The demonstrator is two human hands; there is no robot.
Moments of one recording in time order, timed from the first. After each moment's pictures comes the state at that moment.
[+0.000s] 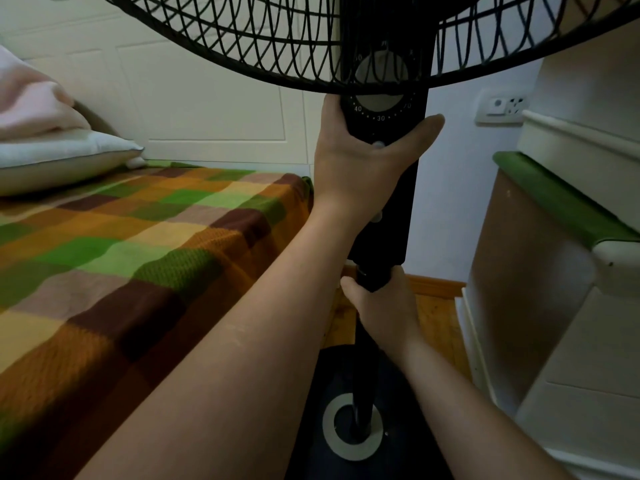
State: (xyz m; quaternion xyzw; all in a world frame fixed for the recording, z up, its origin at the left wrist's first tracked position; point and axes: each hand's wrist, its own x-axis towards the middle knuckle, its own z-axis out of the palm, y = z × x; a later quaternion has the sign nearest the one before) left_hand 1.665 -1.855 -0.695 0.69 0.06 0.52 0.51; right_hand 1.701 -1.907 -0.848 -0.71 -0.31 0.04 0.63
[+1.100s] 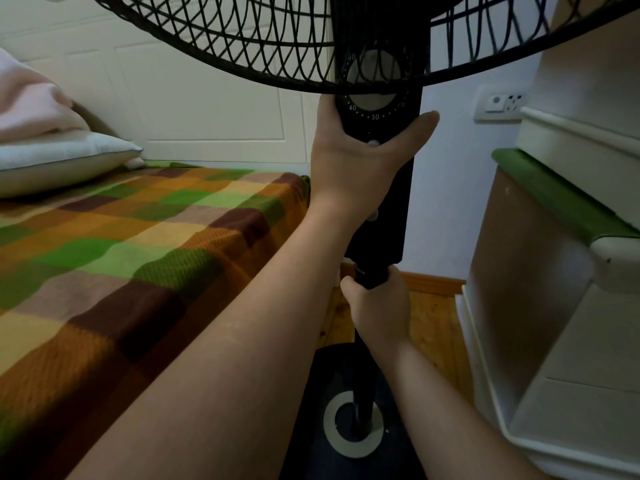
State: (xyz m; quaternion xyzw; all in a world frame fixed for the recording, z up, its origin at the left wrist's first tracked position) left_hand 1.664 -1.856 -0.694 0.68 0.06 0.51 0.51; right_hand 1.694 -1.894 -0.859 -0.73 -0.22 -0.01 0.65
